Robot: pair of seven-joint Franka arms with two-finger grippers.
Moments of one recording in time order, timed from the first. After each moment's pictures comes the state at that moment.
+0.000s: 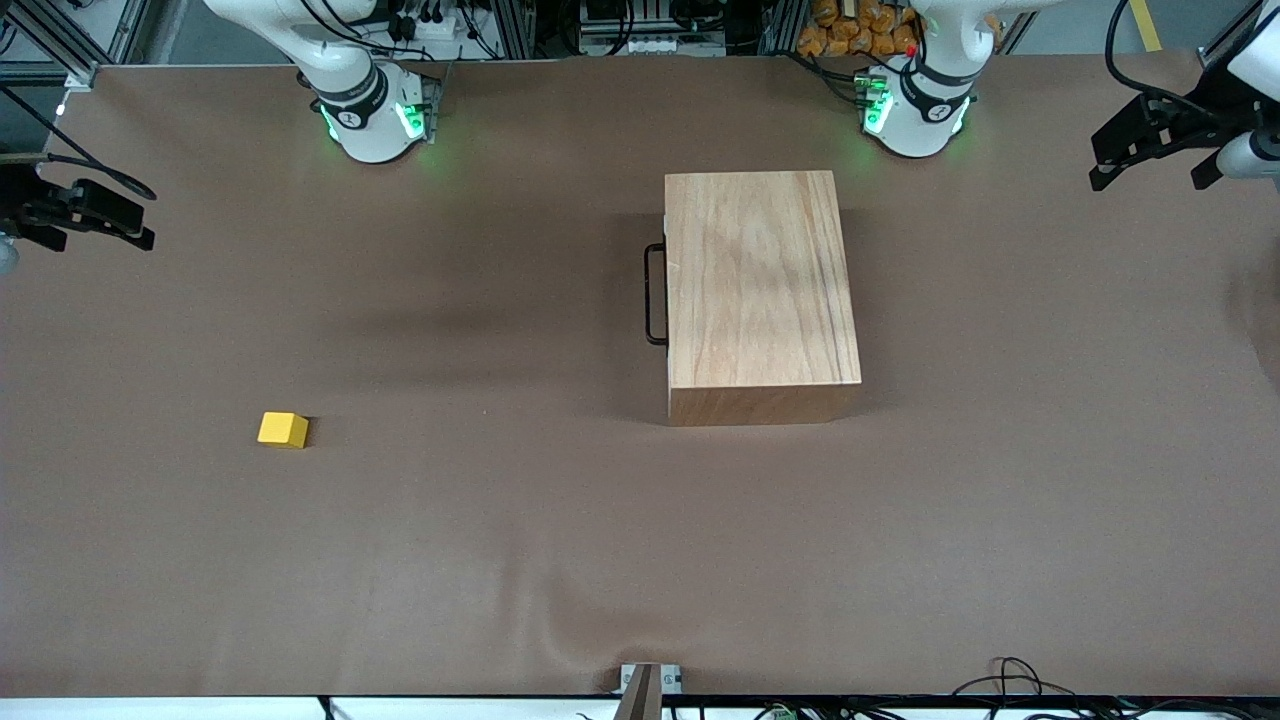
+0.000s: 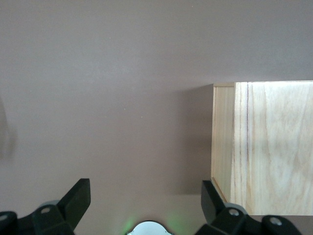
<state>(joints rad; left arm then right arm) 0.07 -0.11 -0.18 -1.51 0.01 1.40 -0.10 0.00 -0.03 -0.05 -1.57 0.00 1.44 -0.05</state>
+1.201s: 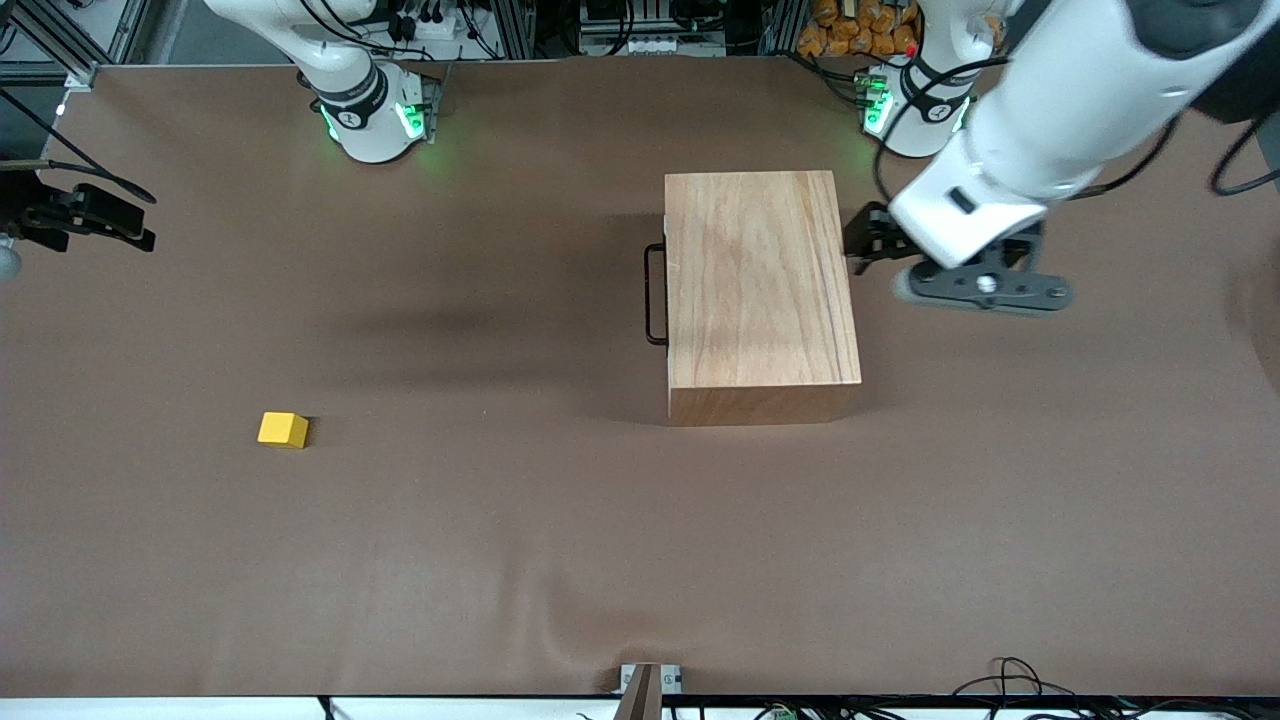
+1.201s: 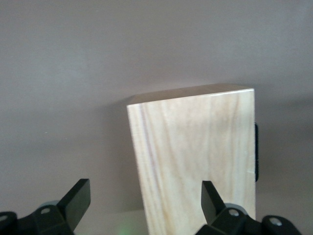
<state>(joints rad) -0.31 0.33 -0.22 -1.13 0.02 1.41 -0.39 -0.01 -0.02 -0.06 -1.58 0.00 1.43 -0.05</state>
